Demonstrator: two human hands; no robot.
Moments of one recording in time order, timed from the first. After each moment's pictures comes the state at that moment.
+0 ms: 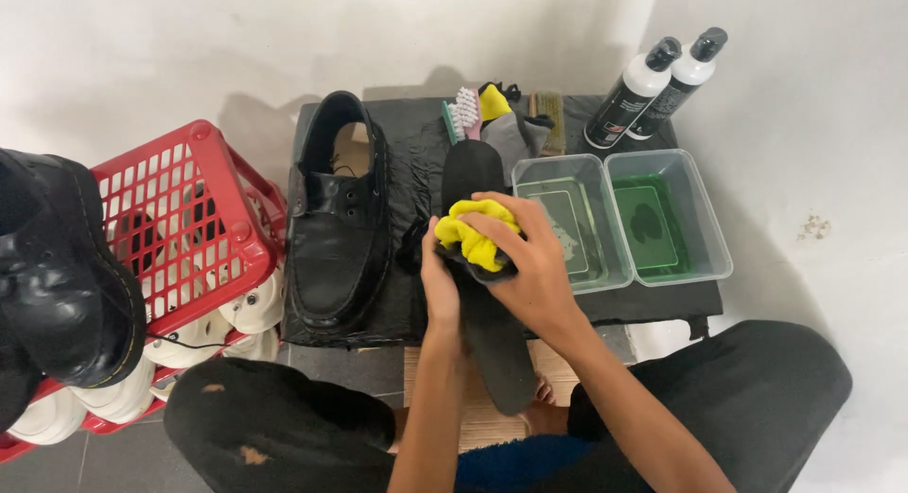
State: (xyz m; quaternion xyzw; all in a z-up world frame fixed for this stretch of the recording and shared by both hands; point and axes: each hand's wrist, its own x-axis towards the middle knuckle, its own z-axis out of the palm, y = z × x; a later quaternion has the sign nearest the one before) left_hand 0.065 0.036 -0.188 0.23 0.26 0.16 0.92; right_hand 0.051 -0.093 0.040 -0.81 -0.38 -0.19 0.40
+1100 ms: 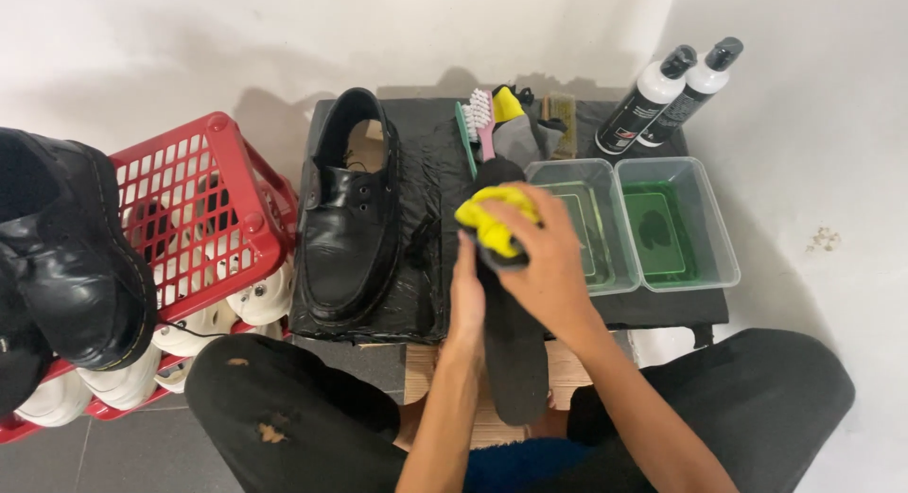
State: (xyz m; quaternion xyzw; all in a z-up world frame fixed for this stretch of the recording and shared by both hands) left_hand 0.022 -0.011 -0.029 0.36 0.29 0.08 0.88; right_hand 0.060 -0.096 0.033 -0.83 -0.35 -0.23 0.37
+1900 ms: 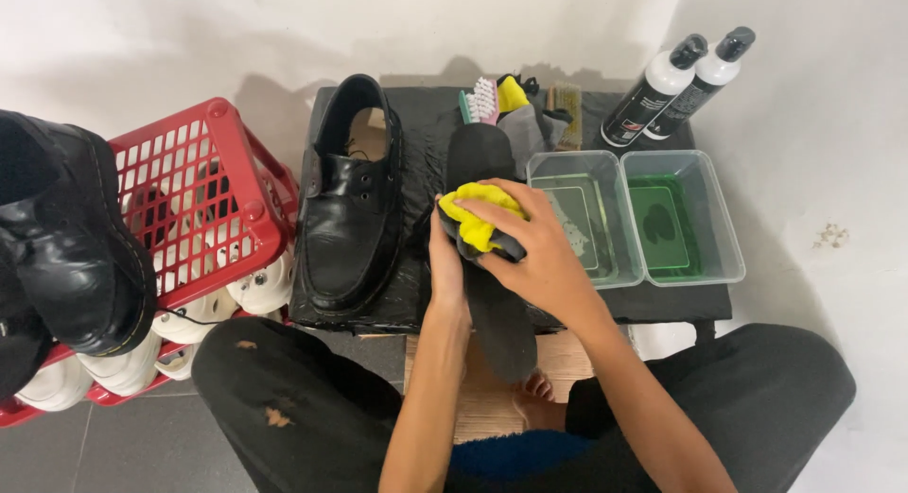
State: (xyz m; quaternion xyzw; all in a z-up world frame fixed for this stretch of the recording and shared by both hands) left_hand 0.030 0.005 -0.009 0.22 0.29 0.12 0.92; right_hand 0.056 -0.096 0.043 -0.81 -0.40 -0.05 0.43
